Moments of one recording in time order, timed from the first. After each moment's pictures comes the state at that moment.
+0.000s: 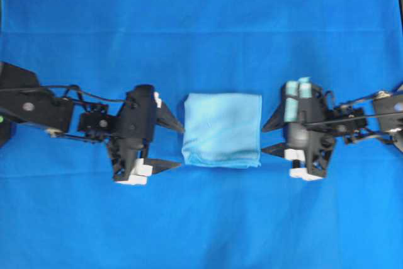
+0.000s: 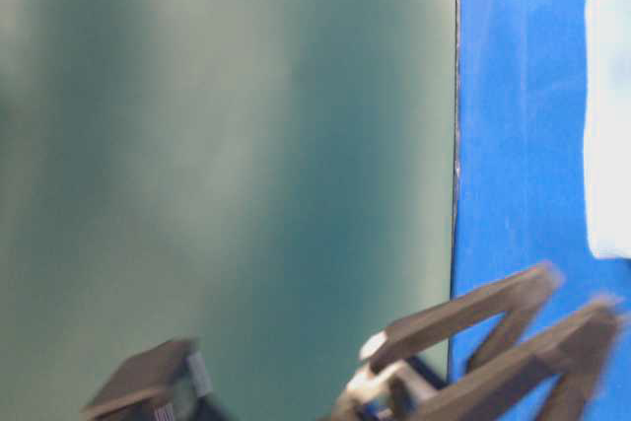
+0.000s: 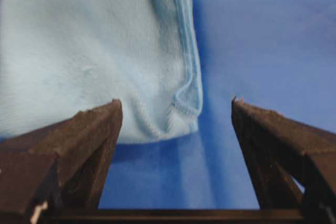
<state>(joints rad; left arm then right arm) -0.14 -0.06 0.80 -0.04 -0.12 -0.02 0.15 -0.30 0.89 -0.30 0.18 0.54</state>
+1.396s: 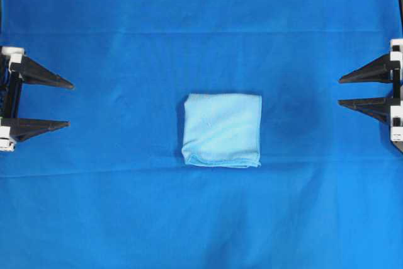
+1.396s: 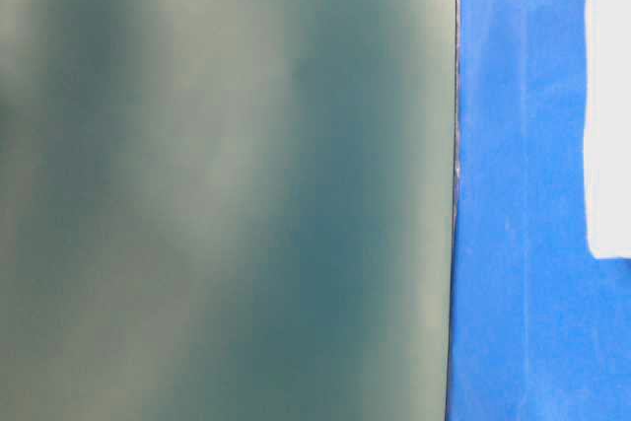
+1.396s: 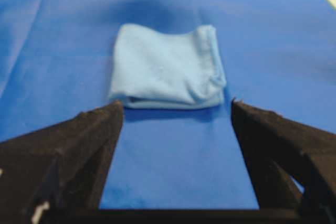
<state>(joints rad) -0.04 -1.02 1.41 -0.03 -0.22 0.02 -0.04 -1.14 1.35 -0.46 0.11 0.55</state>
